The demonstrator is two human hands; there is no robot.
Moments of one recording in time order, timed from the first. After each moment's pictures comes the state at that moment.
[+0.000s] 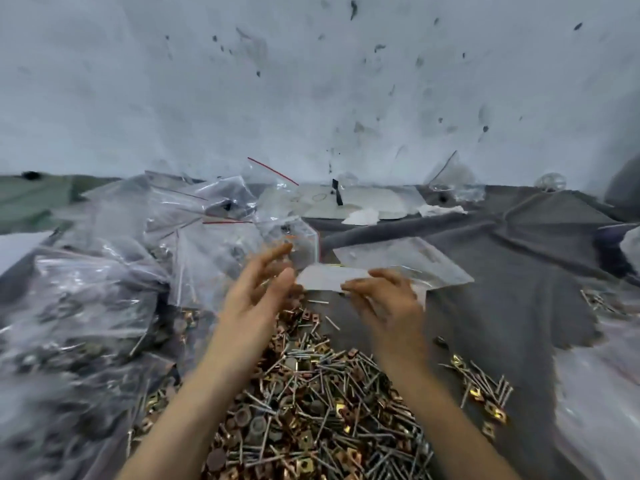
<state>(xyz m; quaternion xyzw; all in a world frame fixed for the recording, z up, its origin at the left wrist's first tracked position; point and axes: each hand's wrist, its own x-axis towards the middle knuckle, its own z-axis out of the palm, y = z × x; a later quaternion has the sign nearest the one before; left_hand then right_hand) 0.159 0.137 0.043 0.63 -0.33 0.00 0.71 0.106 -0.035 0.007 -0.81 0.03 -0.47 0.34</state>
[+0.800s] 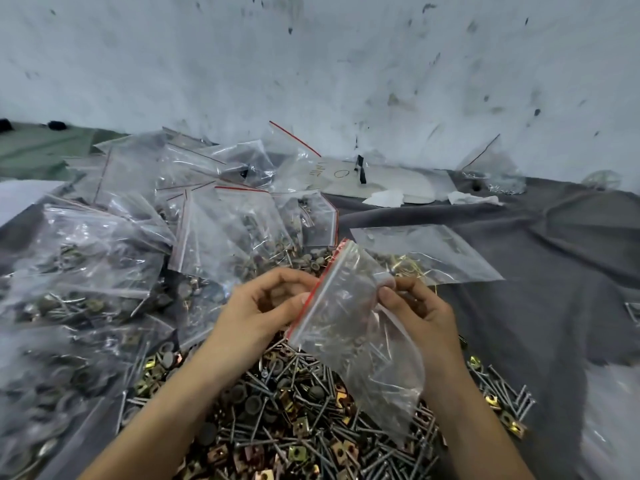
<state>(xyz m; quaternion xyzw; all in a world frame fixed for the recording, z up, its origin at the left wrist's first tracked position) 0.169 0.140 0.000 0.60 -0.32 -0.10 0.72 0.090 -0.043 0.001 -0.63 0.11 -0.23 0.74</state>
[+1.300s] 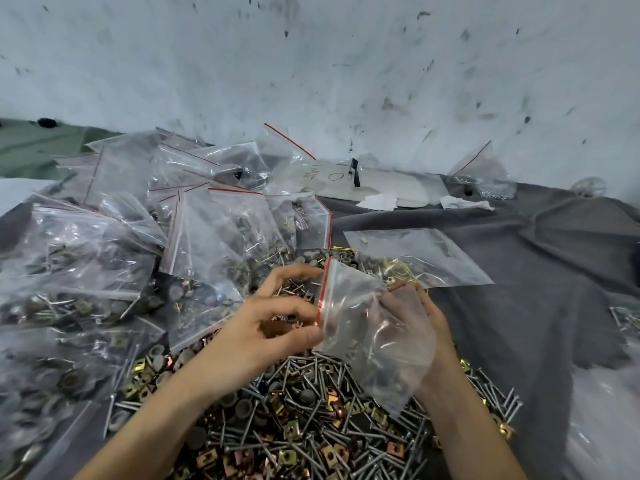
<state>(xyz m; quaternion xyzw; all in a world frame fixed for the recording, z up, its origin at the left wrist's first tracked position) 0.160 0.147 0.010 0.67 -0.41 -0.12 0.61 0.096 -0.056 -0.007 -0.46 0.16 -0.14 0.86</state>
